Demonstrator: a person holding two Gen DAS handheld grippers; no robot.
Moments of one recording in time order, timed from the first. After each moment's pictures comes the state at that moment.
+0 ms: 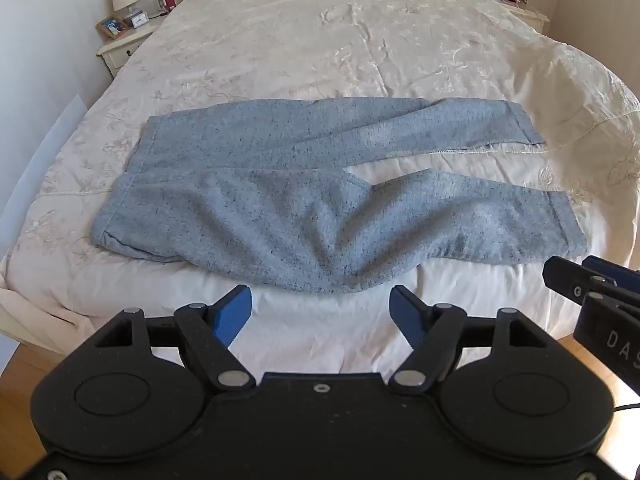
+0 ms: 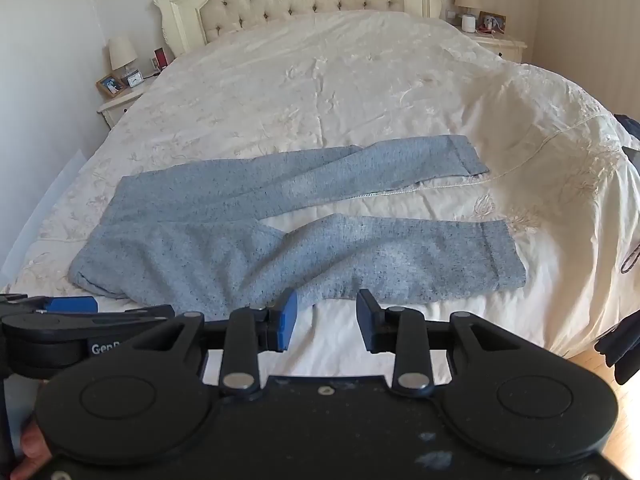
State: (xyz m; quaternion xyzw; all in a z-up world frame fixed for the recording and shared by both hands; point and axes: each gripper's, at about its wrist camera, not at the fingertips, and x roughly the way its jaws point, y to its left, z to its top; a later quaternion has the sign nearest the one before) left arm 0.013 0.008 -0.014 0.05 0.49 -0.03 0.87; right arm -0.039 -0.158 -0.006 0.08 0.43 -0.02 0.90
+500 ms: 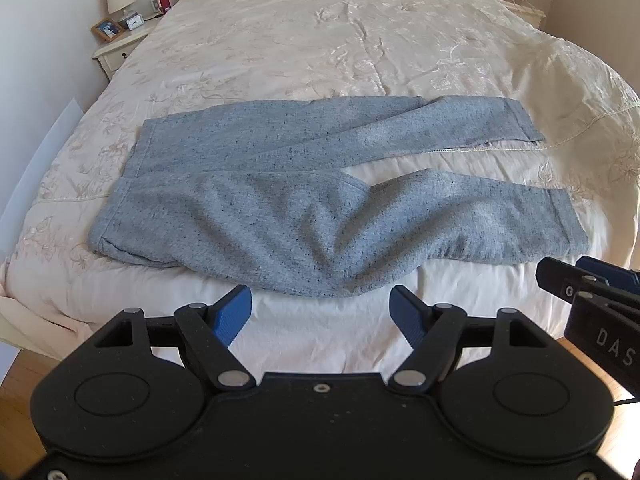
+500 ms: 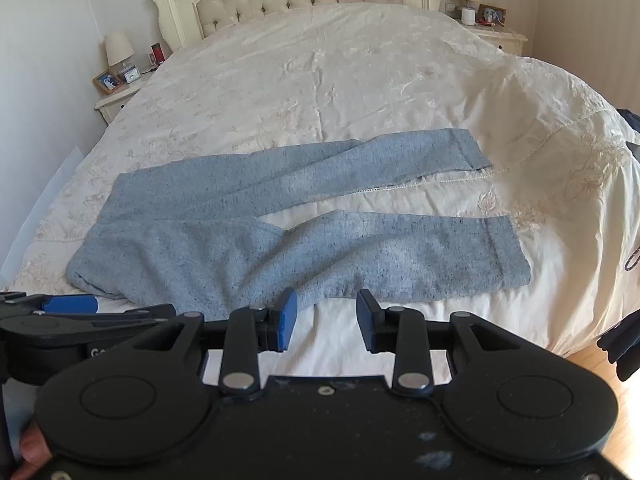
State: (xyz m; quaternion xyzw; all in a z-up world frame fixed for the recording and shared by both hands) left arm 0.018 0.007 -0.014 0.06 0.49 -0.03 0.87; right arm -0.032 -0.160 -0.009 0.08 0.43 -0.02 0.90
